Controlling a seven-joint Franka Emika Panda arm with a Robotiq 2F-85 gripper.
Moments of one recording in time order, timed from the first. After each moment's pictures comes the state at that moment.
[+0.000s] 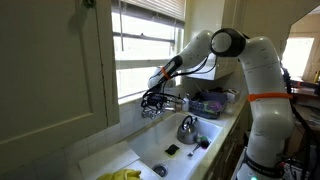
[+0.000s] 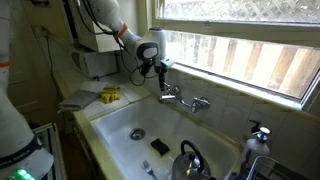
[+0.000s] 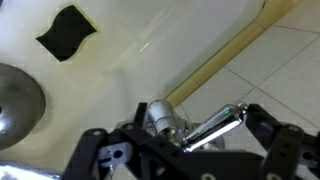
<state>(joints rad) 0.05 0.36 -0.03 -2.01 0.15 2.60 0.57</state>
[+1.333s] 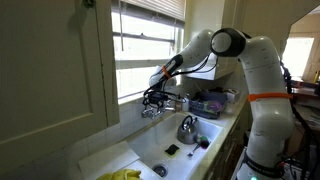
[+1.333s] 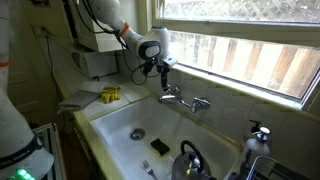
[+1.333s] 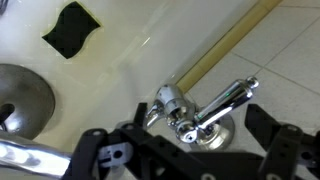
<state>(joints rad) 0.06 0.35 -0.06 -2.00 0.16 2.59 0.61</state>
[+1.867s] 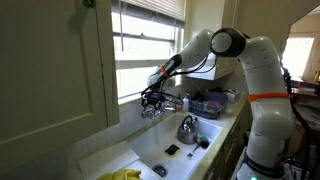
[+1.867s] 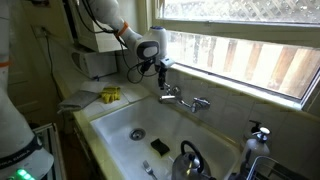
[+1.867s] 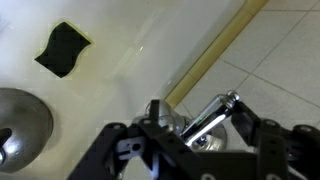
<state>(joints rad) 0.07 0.35 -0.05 -2.00 0.20 2.59 0.69</state>
